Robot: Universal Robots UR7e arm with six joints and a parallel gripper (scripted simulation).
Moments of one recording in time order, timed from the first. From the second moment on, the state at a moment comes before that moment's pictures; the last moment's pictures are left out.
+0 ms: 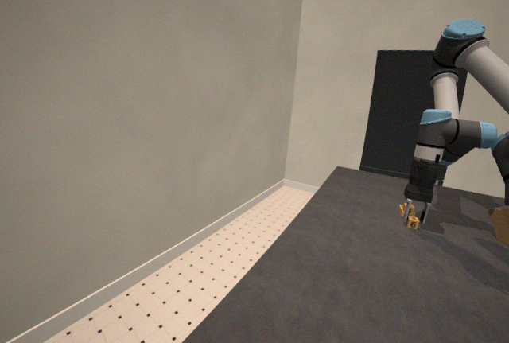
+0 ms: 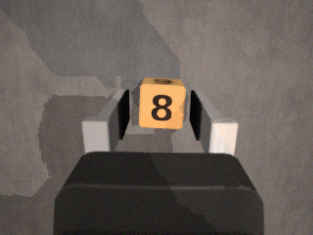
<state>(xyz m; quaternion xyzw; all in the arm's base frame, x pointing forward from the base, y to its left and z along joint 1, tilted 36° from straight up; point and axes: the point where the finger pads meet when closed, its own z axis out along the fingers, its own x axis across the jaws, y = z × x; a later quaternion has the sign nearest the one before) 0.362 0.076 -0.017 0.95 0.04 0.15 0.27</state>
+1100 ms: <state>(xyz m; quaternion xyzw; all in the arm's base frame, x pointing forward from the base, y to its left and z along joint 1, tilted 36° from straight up) 0.367 0.070 -0.028 0.95 0.04 0.15 0.27</state>
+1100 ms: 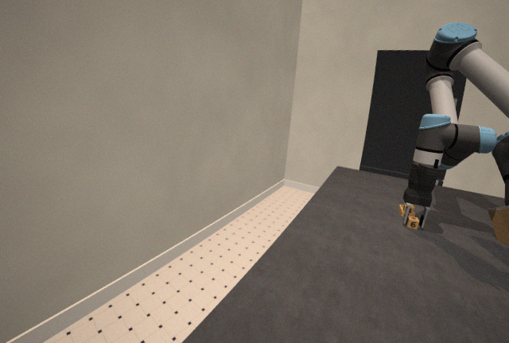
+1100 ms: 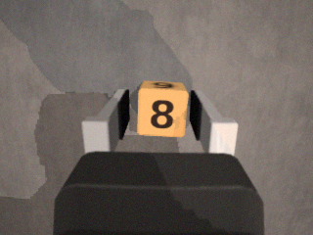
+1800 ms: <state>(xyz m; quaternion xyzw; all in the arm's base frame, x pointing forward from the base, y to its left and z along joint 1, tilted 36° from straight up) 0.367 0.070 -0.028 0.95 0.04 0.15 0.27</state>
